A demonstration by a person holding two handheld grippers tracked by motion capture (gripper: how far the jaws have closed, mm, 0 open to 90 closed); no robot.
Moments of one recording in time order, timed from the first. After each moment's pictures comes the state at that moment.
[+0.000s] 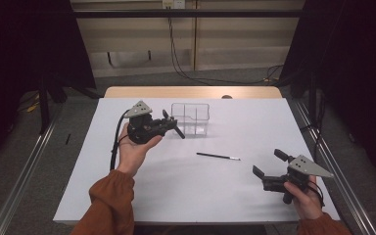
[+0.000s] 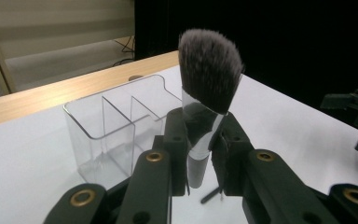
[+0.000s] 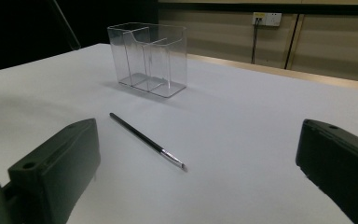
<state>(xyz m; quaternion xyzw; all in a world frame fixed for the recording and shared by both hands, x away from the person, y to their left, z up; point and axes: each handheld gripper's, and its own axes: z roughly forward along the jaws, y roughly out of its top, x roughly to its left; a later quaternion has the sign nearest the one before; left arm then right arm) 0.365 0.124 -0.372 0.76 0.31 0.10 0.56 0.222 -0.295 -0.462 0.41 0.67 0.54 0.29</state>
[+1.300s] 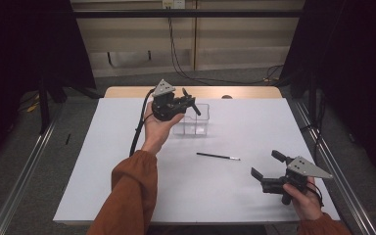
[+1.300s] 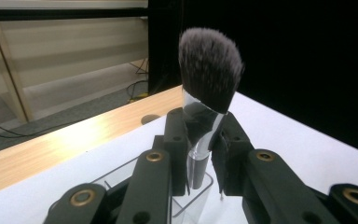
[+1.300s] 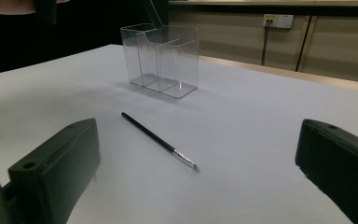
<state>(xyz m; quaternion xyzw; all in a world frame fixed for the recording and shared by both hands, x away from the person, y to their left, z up) 0.423 0.064 -0.368 0.75 0.30 0.14 0.57 0.220 -0.292 -0.464 0.40 0.68 0.55 0.28</state>
